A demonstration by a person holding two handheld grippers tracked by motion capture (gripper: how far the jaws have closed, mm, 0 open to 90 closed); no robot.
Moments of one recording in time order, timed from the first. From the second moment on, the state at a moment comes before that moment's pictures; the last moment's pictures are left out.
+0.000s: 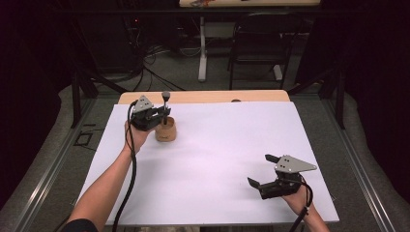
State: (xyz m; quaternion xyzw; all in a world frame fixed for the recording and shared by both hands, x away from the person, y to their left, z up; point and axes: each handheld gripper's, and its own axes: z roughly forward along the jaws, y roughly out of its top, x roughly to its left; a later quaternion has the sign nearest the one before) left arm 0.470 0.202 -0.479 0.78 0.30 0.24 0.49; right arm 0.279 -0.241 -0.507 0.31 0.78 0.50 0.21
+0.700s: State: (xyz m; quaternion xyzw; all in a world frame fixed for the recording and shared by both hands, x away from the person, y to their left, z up) left arm 0.475 0.200 -0.485 0.80 0.30 0.25 0.45; right arm 0.279 -0.241 -0.507 0.30 0.78 0.50 0.21
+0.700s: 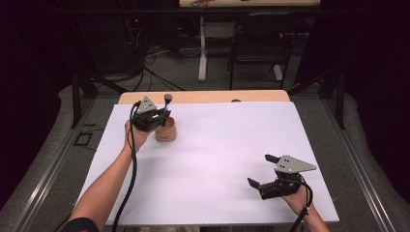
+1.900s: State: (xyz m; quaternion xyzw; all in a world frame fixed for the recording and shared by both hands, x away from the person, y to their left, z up) left arm 0.440 0.205 -0.465 0.80 0.30 0.23 0.47; right arm 0.279 -0.241 -0.507 0.31 0.78 0.50 0.20
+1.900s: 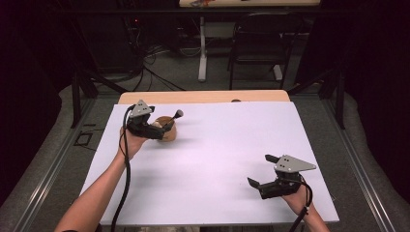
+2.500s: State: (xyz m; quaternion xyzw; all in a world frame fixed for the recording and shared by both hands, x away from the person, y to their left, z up) left arm 0.382 0.222 -0.453 0.78 0.28 0.22 0.52; right arm 0.278 -0.241 -0.506 0.31 0.78 0.50 0.20
